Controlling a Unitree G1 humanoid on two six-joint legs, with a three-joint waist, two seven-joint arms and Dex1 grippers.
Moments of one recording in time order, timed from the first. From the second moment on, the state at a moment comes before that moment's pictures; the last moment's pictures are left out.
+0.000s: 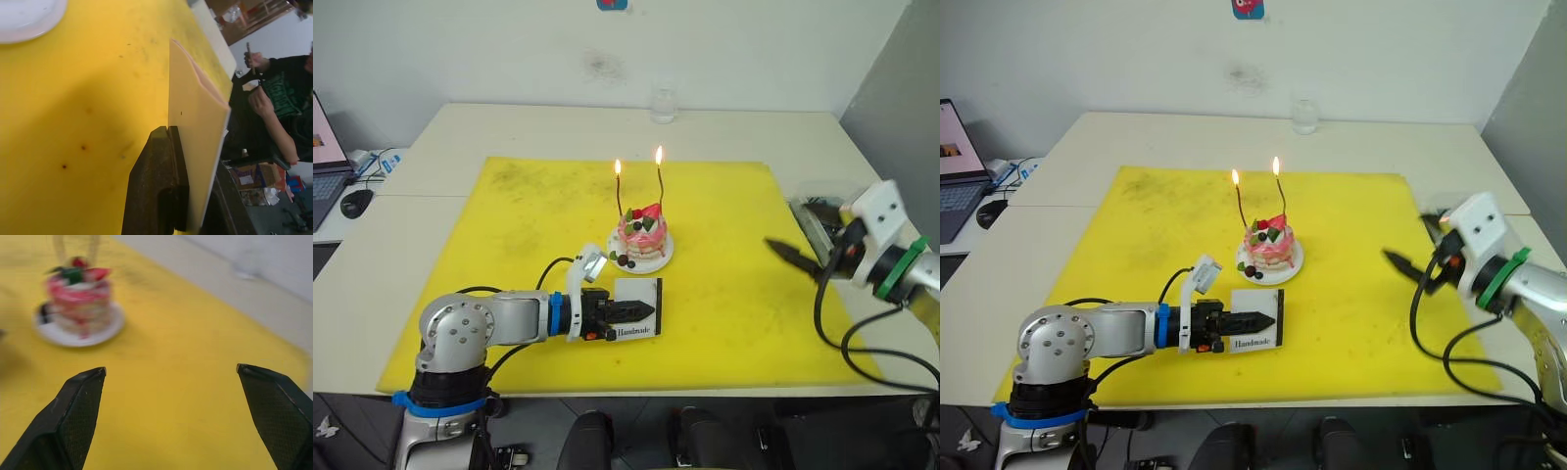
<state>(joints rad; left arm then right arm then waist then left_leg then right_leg) -0.38 0.42 0.14 -0.31 -1.20 1.52 -0.27 -0.18 -0.79 -0.31 -0.65 0.56 0.88 0.77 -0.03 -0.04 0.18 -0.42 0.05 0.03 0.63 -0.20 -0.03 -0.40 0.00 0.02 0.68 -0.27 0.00</state>
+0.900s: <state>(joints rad) -0.39 0.70 0.16 -0.46 -1.13 1.54 -0.37 -0.15 -0.95 -0.22 -0.74 0.73 0.94 0.80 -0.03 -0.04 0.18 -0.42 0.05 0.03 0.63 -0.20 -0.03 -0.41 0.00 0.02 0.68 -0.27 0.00</state>
